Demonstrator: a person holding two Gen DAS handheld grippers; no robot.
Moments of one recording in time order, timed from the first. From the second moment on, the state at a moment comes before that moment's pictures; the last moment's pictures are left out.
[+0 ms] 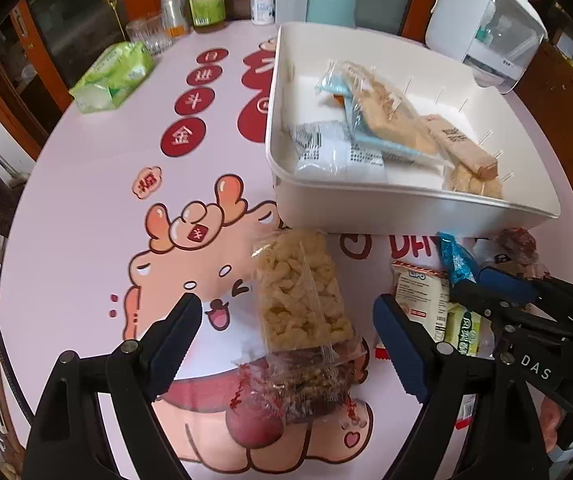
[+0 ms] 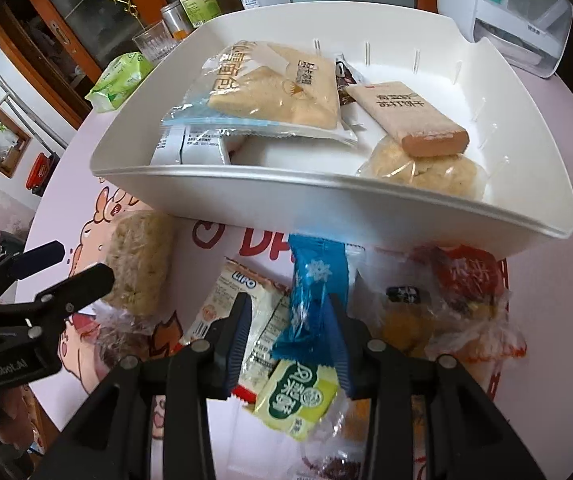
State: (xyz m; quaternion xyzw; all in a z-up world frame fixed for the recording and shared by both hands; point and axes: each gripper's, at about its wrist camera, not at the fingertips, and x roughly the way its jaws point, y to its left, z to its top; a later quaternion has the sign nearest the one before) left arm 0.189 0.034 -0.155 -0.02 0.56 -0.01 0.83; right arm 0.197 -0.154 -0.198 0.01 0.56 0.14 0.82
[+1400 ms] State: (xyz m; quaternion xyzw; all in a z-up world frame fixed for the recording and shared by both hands) left arm 0.192 0.019 -0.204 -0.04 0.59 -0.04 0.80; right arm 0.173 -0.147 -0.177 0.02 0.53 0.19 0.83
